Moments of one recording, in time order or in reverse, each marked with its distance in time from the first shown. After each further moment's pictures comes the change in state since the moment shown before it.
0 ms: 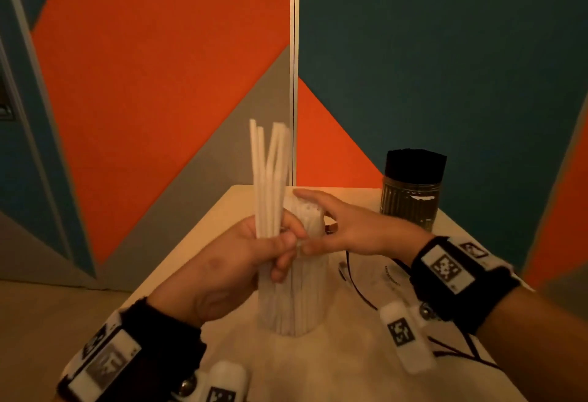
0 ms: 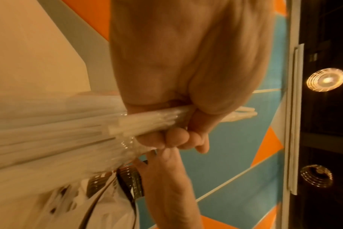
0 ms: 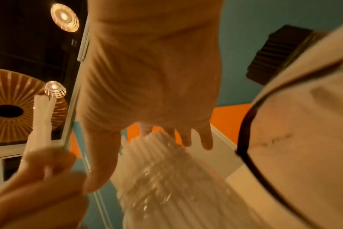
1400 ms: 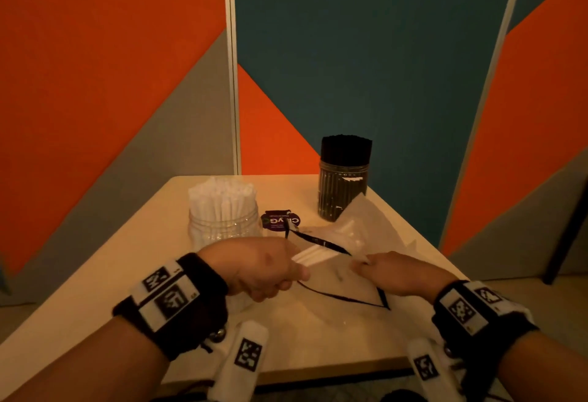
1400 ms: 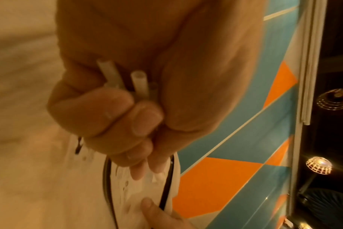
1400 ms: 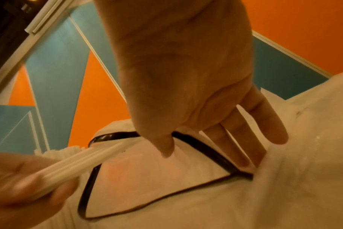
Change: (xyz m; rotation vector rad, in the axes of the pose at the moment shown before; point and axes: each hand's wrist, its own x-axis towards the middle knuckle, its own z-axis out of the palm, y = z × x) left_hand 0.052 -0.040 0.079 0.666 -0.344 -0.621; right_hand -0.135 0.120 -0.013 -0.365 -0.010 0.757
